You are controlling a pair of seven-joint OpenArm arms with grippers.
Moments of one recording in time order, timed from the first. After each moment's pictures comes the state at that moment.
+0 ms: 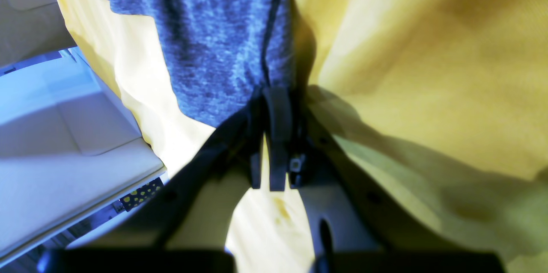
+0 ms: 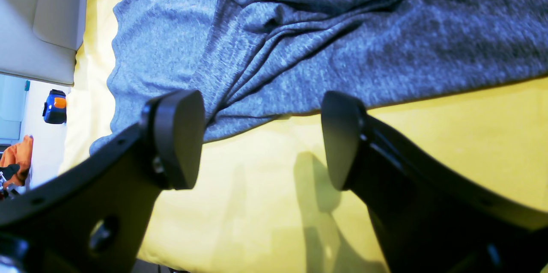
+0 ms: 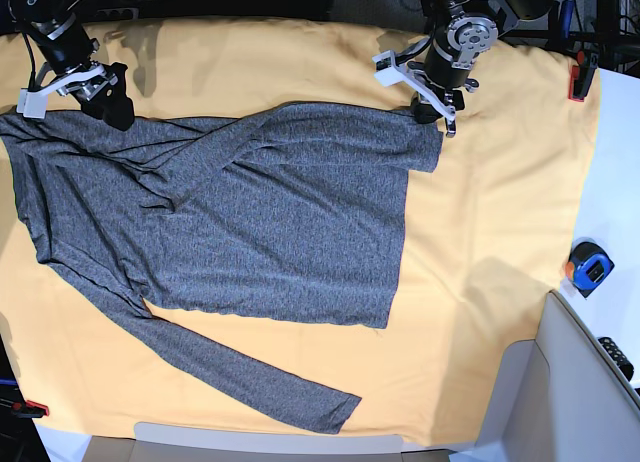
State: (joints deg) left arm 14.7 -40.1 46.5 105.1 40.6 -10.0 40.3; right arm -18.2 -3.9 58.3 111.0 64.1 30.8 -76.3
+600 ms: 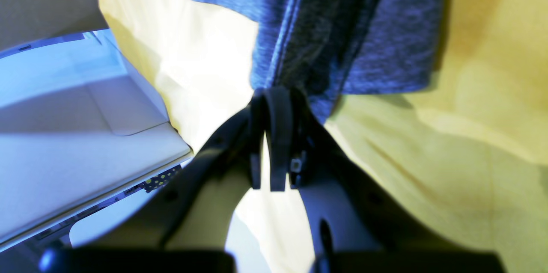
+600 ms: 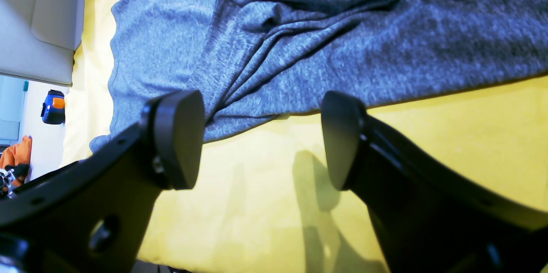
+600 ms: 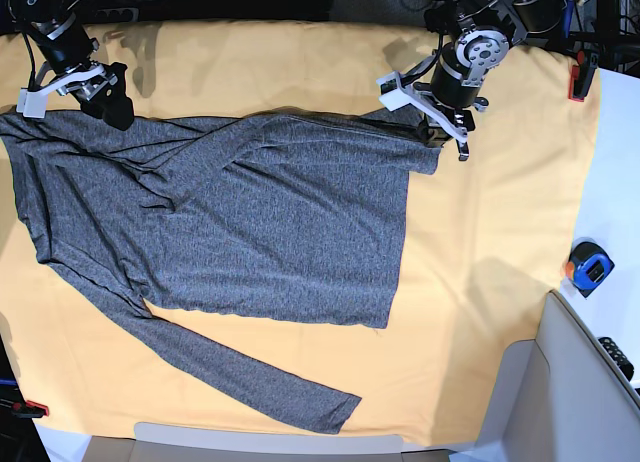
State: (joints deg) left arm 12.8 -40.3 42.6 113.1 39.0 -11.5 44.4; right arm -18.2 -3.9 58.3 110.9 64.0 30.8 -76.3
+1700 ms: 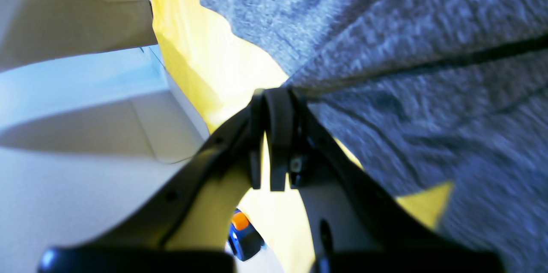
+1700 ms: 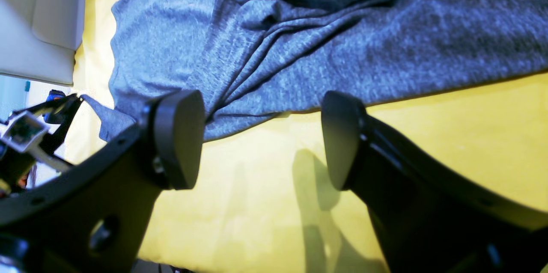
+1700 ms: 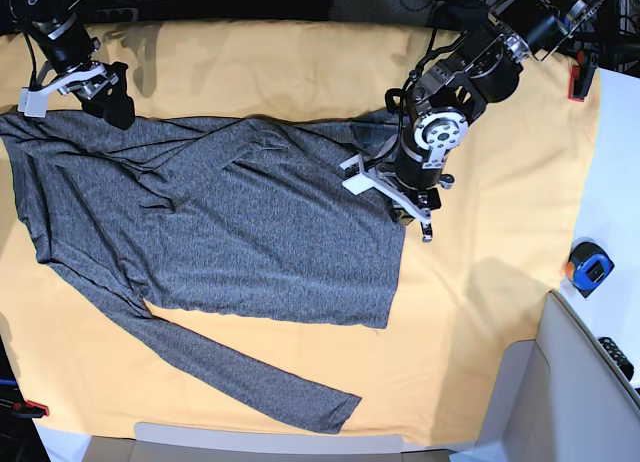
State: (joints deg) left arm -6.9 -26.7 42.5 98.6 38.5 -17.3 44.1; right arm -18.4 -4.0 58.3 110.7 64.0 30.8 -76.2
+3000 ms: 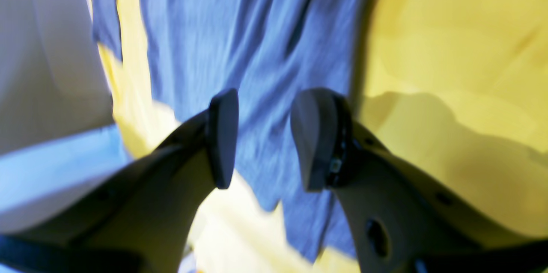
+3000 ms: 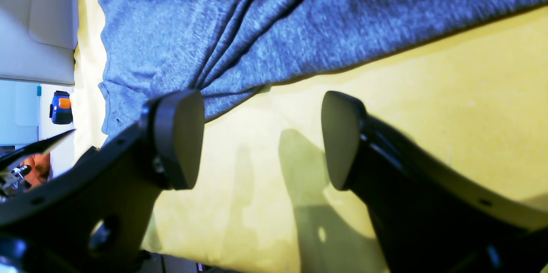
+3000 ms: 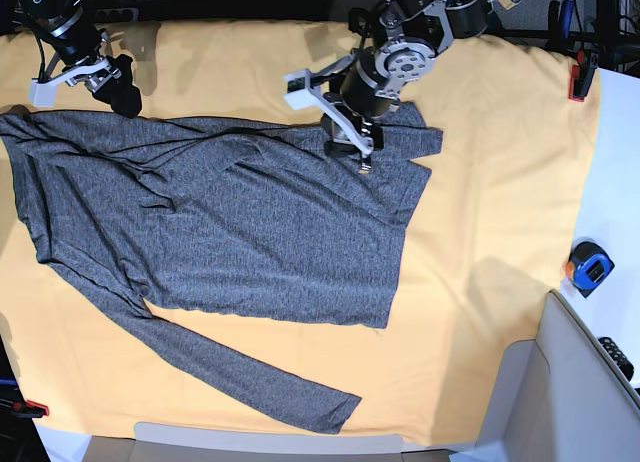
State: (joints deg) left arm 5.5 -18.4 48.8 115.5 38.9 -29.0 48.1; right arm -19.0 -3.9 58.0 104.9 64.0 30.8 -76.0
